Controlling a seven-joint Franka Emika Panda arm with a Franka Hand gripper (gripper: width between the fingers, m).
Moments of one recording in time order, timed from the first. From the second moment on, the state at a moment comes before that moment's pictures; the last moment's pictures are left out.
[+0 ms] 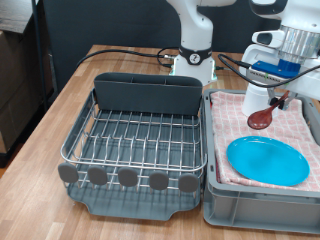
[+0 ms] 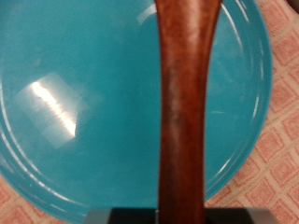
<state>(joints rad) 0.06 0.07 0.29 -2.31 -0.39 2.49 2.07</state>
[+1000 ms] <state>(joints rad) 0.06 -0.23 0.16 -2.55 -0.17 2.32 2.40</state>
